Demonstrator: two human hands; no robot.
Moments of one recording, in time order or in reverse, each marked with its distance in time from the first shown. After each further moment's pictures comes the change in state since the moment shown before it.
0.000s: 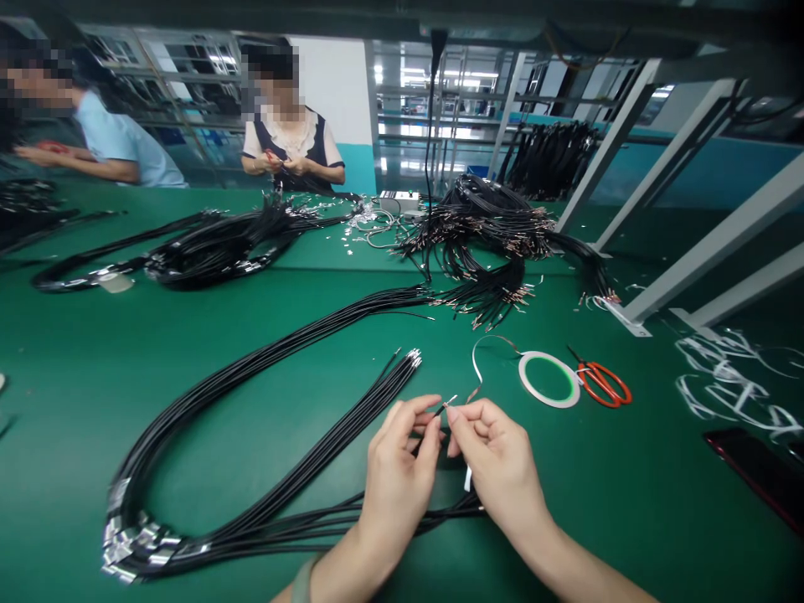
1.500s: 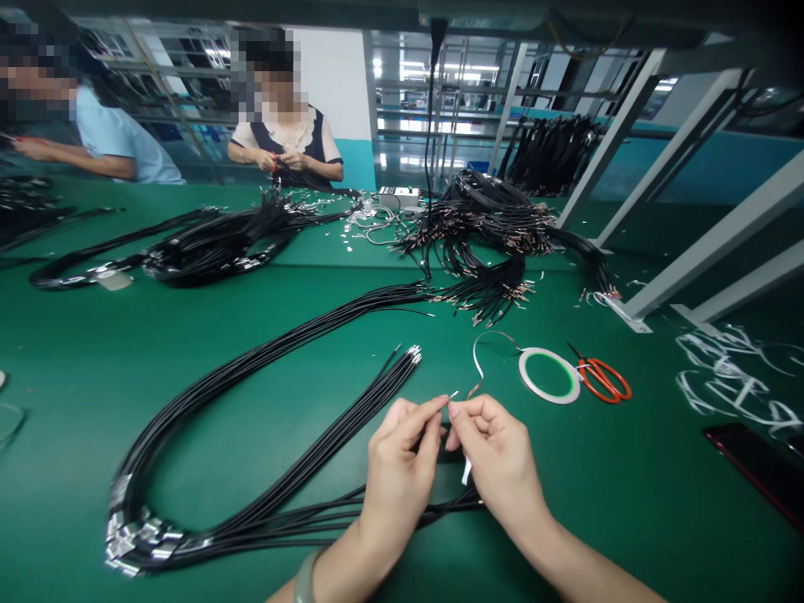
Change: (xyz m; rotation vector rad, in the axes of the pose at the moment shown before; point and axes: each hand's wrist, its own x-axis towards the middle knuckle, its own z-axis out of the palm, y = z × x) left_hand 0.001 0.001 -0.001 0.076 0.013 0.114; right_hand -0.001 0.001 -0.001 -0.020 0.024 0.003
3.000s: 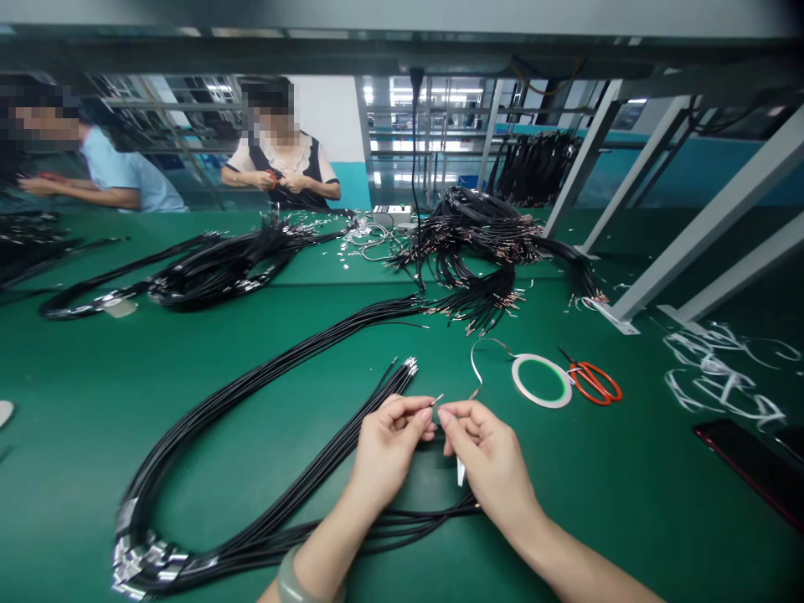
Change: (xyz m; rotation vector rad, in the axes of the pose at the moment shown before) left_hand 0.029 -0.002 -0.014 -0.446 -0.134 -0.368; right_hand 0.003 0.002 0.000 -0.089 -0.040 -0.073
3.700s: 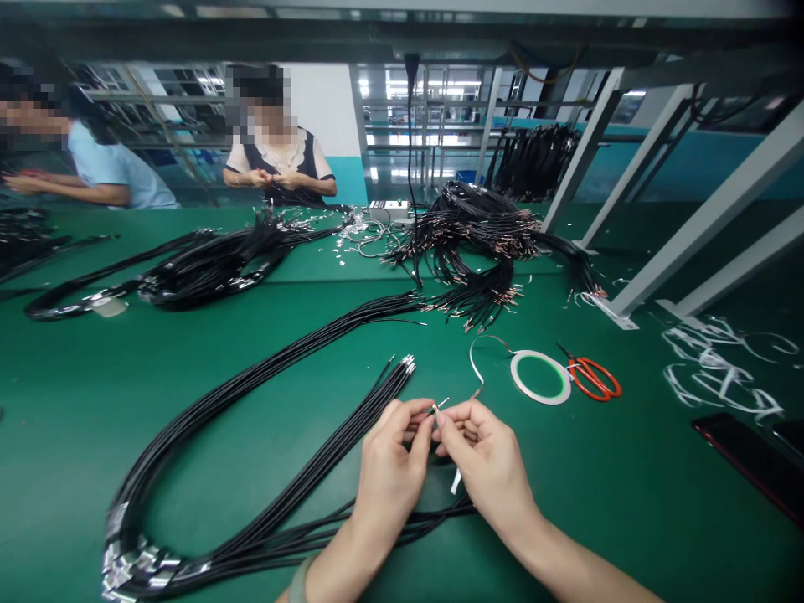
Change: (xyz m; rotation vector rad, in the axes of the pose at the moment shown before) left_hand -0.013 -0.006 0.010 0.536 0.108 0.347; right_hand 0.000 -0.002 0.003 0.101 0.015 0.015
